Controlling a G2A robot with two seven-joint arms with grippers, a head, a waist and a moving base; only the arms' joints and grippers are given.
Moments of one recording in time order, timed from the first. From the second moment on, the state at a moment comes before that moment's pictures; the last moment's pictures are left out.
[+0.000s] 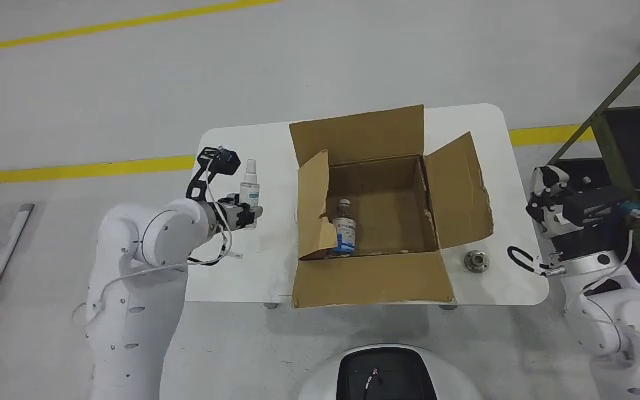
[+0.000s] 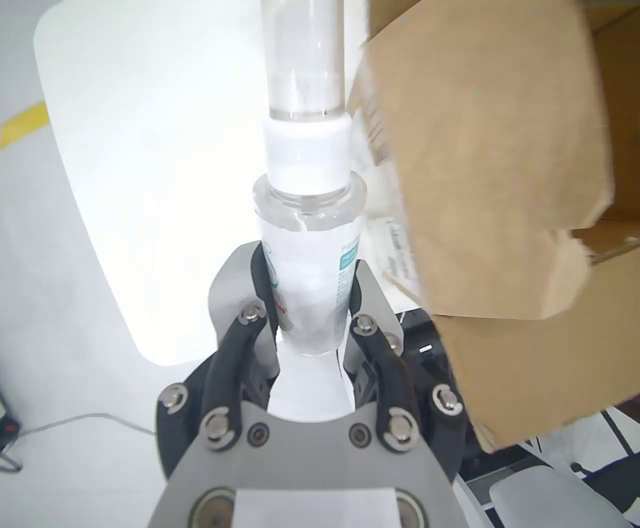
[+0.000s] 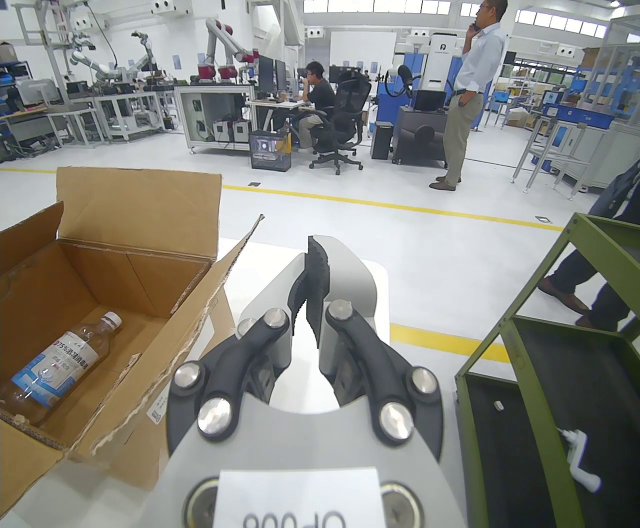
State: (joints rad) left arm 0.75 -1.08 -1.34 -1.82 0.82 -0.01 -1.47; right arm -1.56 -1.24 1.73 -1.94 -1.24 -0.15 -0.06
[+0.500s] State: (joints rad) left arm 0.67 -1.09 -1.28 -1.83 0.55 -0.09 -1.42; right arm -1.58 -1.24 1.73 -1.95 -1.23 -0.13 -0.07
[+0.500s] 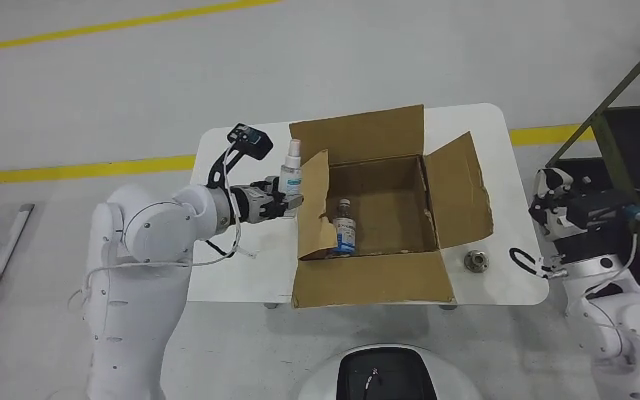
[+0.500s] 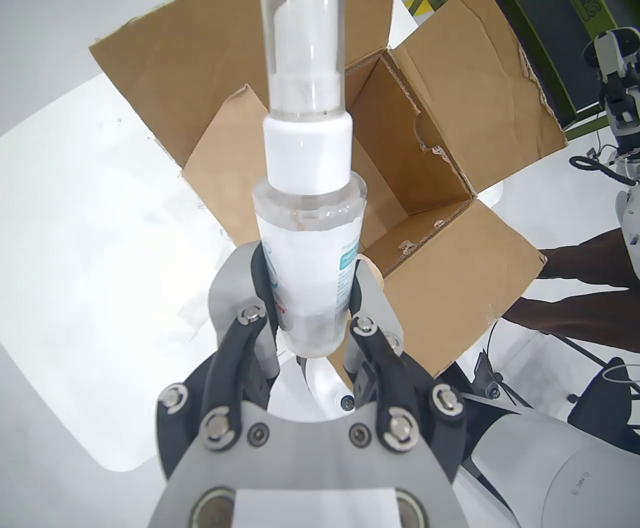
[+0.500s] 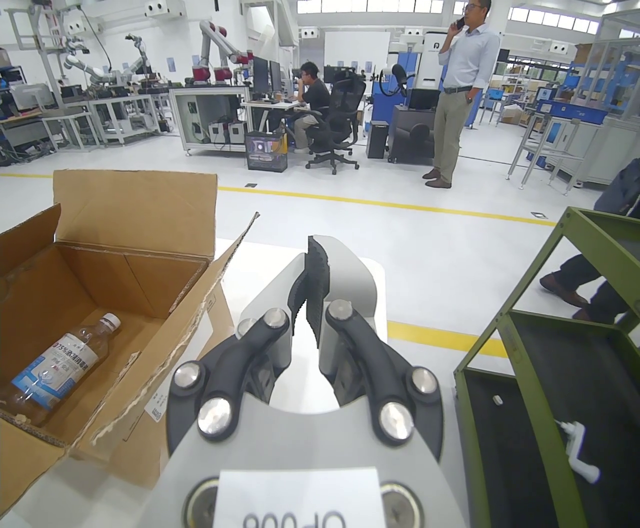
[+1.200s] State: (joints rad) left arm 0.39 -1.17 -0.90 -1.73 0.37 -0.16 -1.27; right arm -1.60 -1.24 1.76 -1.97 -1.22 -0.13 -0.09
